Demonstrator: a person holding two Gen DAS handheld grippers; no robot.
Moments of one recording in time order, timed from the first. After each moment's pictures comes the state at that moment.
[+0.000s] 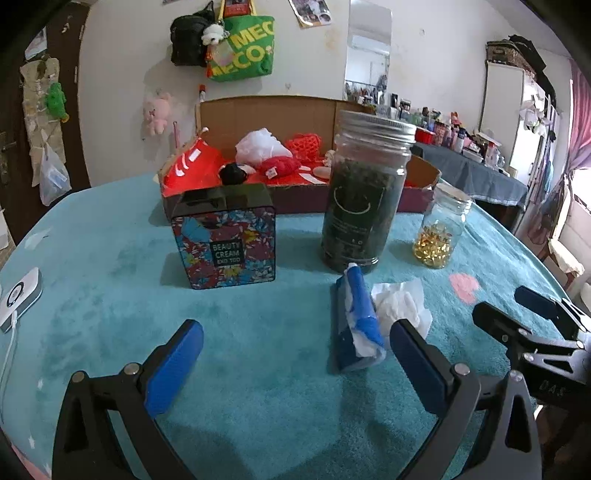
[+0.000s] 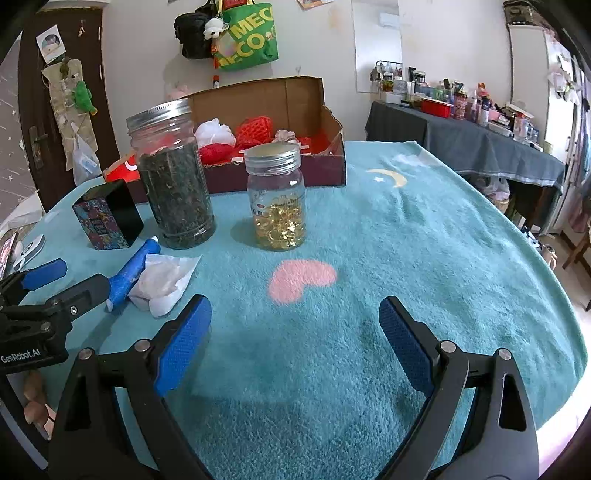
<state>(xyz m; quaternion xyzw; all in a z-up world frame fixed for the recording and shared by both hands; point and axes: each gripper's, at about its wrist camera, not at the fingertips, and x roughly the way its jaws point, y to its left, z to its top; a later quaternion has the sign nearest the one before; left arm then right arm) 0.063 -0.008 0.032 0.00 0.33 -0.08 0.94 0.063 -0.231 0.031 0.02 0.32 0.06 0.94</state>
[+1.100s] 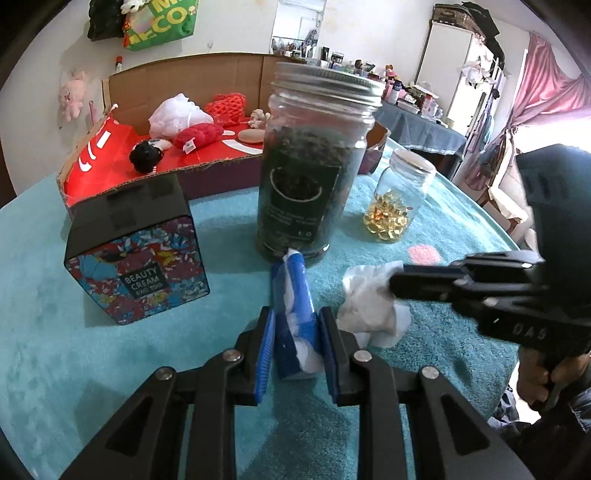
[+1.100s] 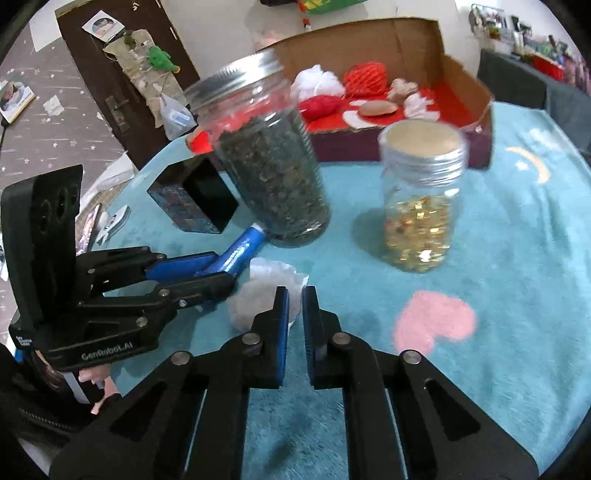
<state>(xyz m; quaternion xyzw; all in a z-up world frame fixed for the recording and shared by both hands) 0.109 -0.015 0.028 0.03 0.41 -0.23 0.88 0.122 -0.203 0.035 0.05 0.42 0.28 0.86</state>
